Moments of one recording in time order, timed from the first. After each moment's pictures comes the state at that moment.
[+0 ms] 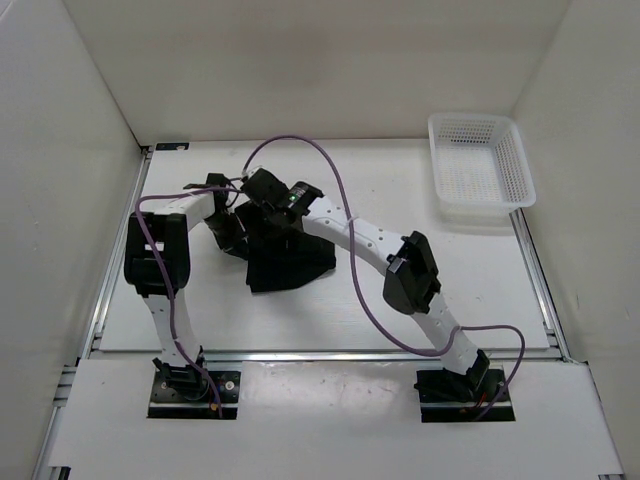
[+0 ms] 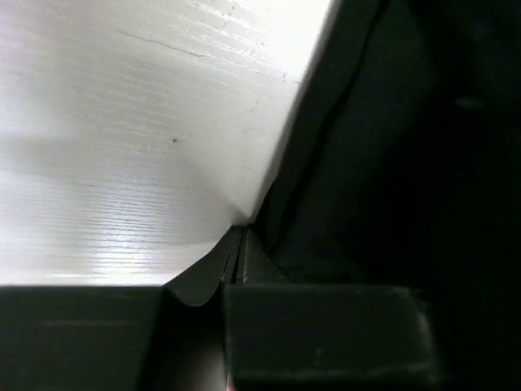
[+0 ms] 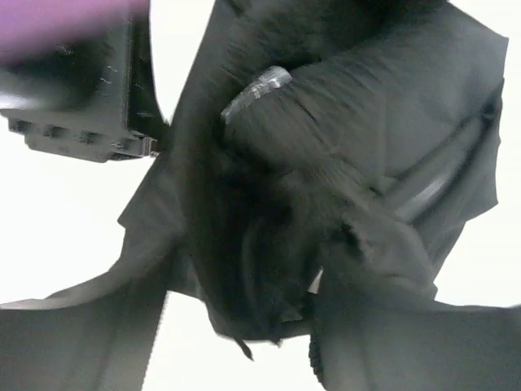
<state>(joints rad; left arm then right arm) -0.10 1.97 1.33 -0.81 0.19 -0.52 1.00 2.29 2.24 -0.88 0.22 0.31</state>
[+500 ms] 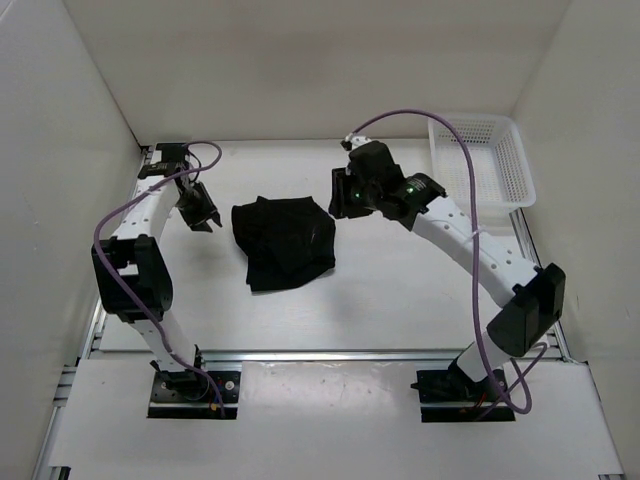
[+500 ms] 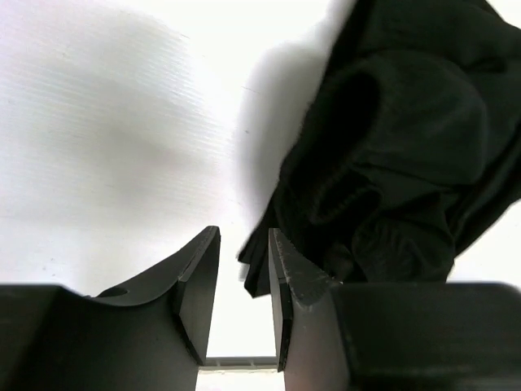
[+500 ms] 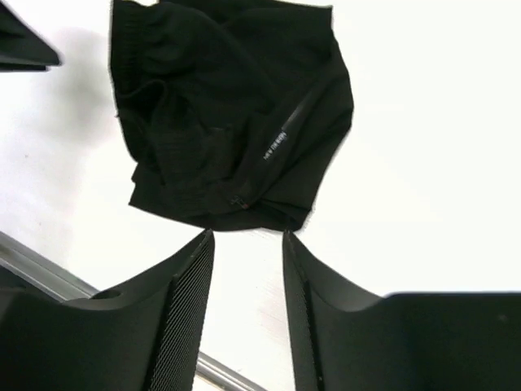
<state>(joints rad) 0.06 1.78 1.47 -0.92 0.14 -0.45 0.76 1.60 1.62 -0.72 0.05 0.38</state>
